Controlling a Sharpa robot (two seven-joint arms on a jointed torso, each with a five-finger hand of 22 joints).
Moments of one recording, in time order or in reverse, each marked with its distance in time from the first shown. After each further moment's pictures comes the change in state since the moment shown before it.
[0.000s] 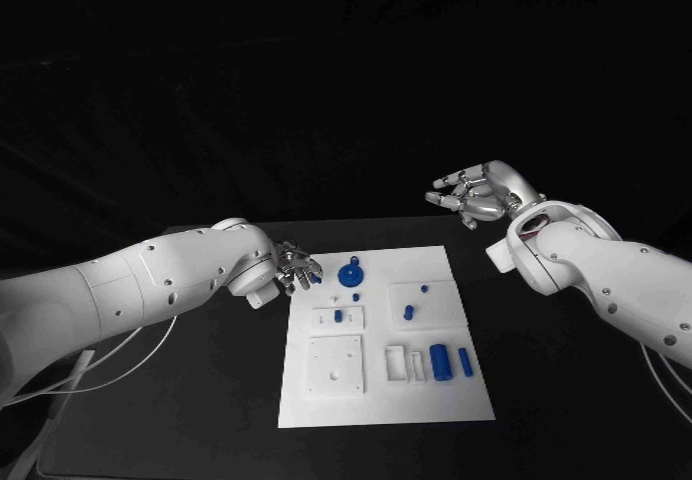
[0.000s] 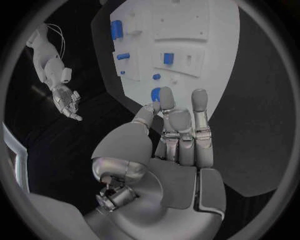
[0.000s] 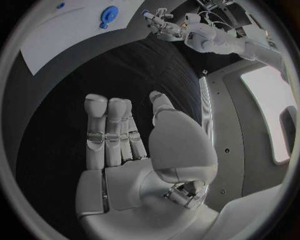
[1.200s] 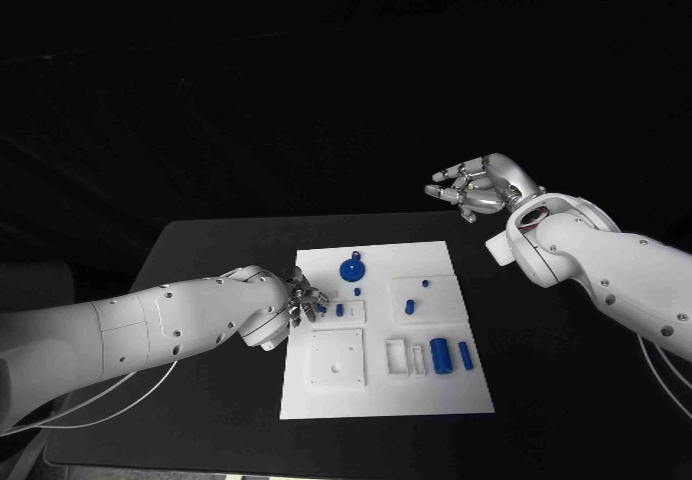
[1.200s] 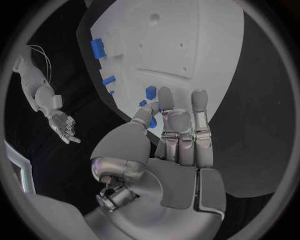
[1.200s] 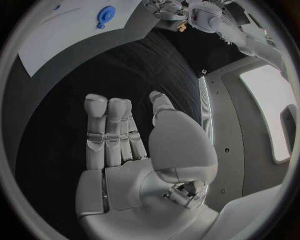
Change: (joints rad) left arm -0.095 -0.016 -0.088 0.142 -0.094 -0.251 -0.021; left_hand -0.025 -0.025 0.020 -0.013 0.060 0.012 0.005 -0.020 0.164 0.000 -0.007 0.042 -0.003 0.014 -0.006 -0.004 0.012 0.000 0.004 -0.003 0.025 0.000; right arm 0.000 0.007 0.000 -0.010 0.008 0.009 0.001; right_hand 0.000 0.000 0.000 0.000 0.000 0.000 0.000 0.000 0.000 0.000 0.000 0.000 0.000 0.000 0.000 0.000 0.000 0.000 0.000 0.000 0.000 0.000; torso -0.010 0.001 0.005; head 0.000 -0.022
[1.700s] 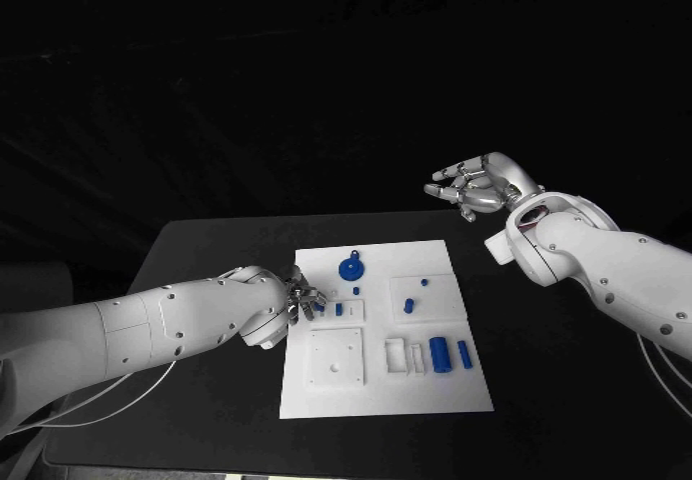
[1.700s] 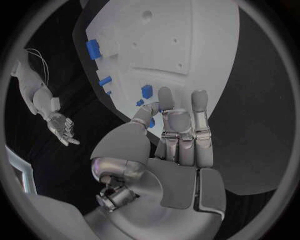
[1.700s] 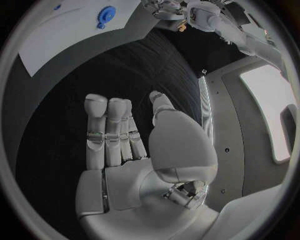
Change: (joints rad) left arm -0.006 0.011 0.000 -0.022 -0.031 0.001 -0.002; left_hand 0.000 0.000 0.003 0.003 -0.001 0.004 0.003 -0.001 0.008 0.000 0.000 0.000 -0.002 0.003 -0.001 0.000 0.001 0.000 0.000 0.000 0.004 0.001; right arm 0.000 -0.001 0.000 0.000 0.000 0.001 0.000; right_hand 0.000 0.000 0.000 0.000 0.000 0.000 0.000 0.000 0.000 0.000 0.000 0.000 0.000 0.000 0.000 0.000 0.000 0.000 0.000 0.000 0.000 0.000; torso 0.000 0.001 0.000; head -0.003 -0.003
